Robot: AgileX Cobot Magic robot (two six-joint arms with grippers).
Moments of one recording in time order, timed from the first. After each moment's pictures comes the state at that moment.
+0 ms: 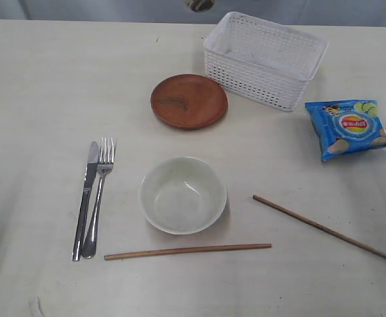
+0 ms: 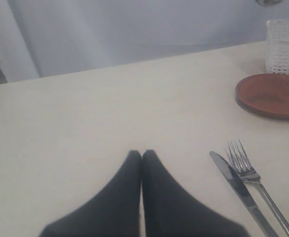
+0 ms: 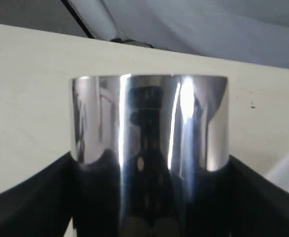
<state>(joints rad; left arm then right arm) -0.17 0.00 0.00 0.05 0.33 0.04 0.42 2.26 -2.07 0.33 0.70 -0.04</state>
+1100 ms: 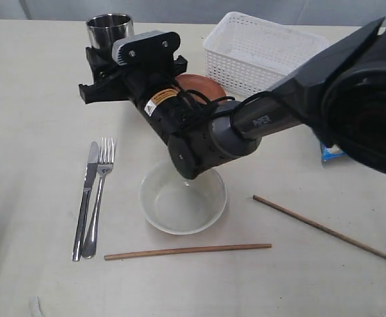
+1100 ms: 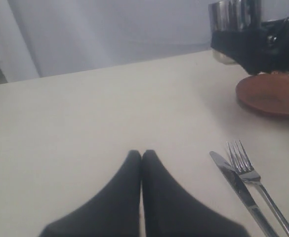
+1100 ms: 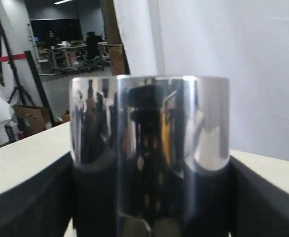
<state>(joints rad) -0.17 0.00 0.00 0.05 0.33 0.04 0.88 2.26 -1.17 0.23 -1.07 0.00</state>
